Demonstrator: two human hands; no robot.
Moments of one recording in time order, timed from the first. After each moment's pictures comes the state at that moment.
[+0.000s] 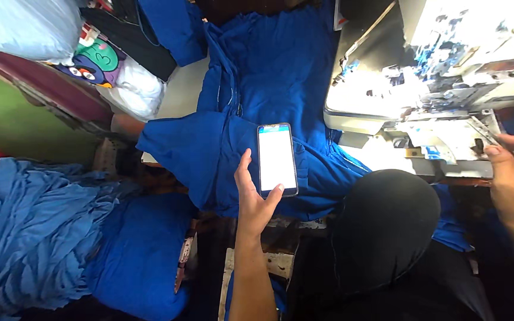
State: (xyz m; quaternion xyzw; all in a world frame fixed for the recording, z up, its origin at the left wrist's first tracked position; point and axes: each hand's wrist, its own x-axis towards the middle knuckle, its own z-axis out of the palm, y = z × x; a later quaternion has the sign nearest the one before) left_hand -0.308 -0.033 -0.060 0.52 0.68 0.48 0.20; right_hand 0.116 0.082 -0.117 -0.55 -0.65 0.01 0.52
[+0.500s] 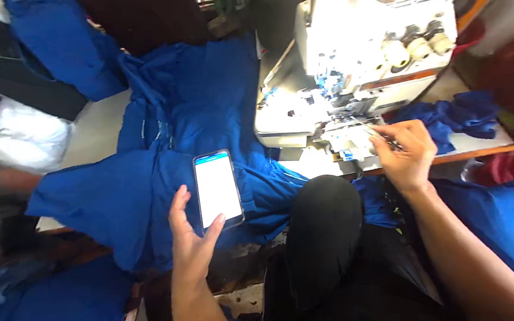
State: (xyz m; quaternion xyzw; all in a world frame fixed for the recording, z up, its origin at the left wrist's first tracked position) left_hand -0.316 -0.031 -0.058 0.56 0.65 0.47 0.20; right_hand 0.088 0.090 -0.077 -0.52 -0.69 -0.04 0.50
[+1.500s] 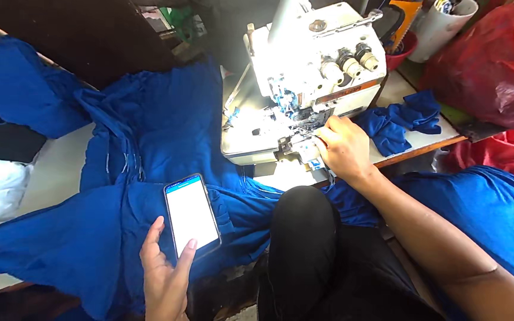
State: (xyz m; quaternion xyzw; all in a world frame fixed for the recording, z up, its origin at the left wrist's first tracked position) left_hand -0.316 -0.031 -0.057 0.55 0.66 0.47 0.21; right_hand 0.056 0.117 -0.049 -0.56 -0.76 -0.11 0.32
